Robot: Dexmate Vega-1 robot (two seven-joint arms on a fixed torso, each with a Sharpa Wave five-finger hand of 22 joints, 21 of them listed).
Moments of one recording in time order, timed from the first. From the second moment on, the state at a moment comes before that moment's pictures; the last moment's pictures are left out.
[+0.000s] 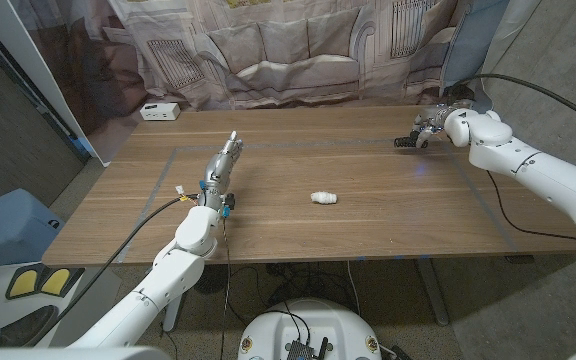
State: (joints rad) left arm 1.08 0.50 0.35 -1.59 -0.45 -0.34 0.31; left_hand 0.35 0.12 0.04 -0.04 0.19 0.32 0.10 0.19 0.18 0.30 0.06 0.22 0.20 0.22 0.07 0.19 0.18 0.06 0.09 0.20 0.17; right arm -0.30 -0.85 -0.84 -1.31 -0.73 -0.29 0.31; right_hand 0.94 -0.05 0.27 -0.11 0.36 0.84 -0.26 0.49 0.22 0.70 -0.11 0.19 0.26 0.63 -0.06 0.18 0.26 0.65 0.13 0.18 0.18
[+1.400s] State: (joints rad) left arm 1.12 0.51 0.34 -1.66 -0.42 -0.30 0.35; left_hand 0.35 0.12 0.04 -0.04 0.19 0.32 0.10 0.19 0.18 0.30 0.06 0.22 0.20 0.22 0.07 0.19 0.18 0.05 0.09 0.20 0.17; right arm -0.16 -0.72 -0.98 -1.00 -0.69 -0.26 0.28; right_hand 0.94 -0.05 0.27 -0.11 0.36 0.84 -0.26 0.46 0.19 0.67 -0.11 0.19 0.23 0.62 -0.06 0.19 0.24 0.64 0.07 0.19 0.18
